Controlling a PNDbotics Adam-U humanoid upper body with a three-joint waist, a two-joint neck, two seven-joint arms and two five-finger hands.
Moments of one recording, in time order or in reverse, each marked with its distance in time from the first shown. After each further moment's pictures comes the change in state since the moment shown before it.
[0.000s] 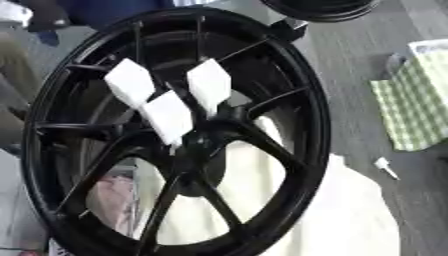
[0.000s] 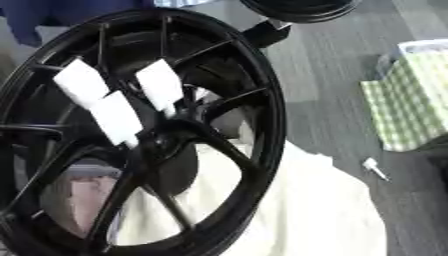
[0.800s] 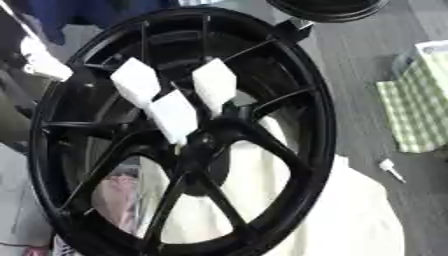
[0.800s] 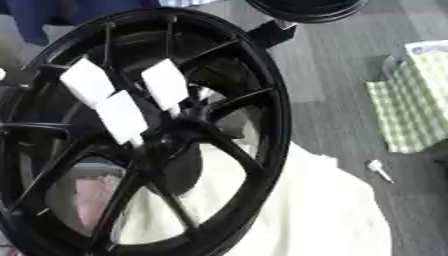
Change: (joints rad) left arm 0.001 -0.011 -0.116 0.042 -0.158 -0.032 -0.005; right arm 0.000 0.000 0.000 0.001 -0.001 -0.003 -0.003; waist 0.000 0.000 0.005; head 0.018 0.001
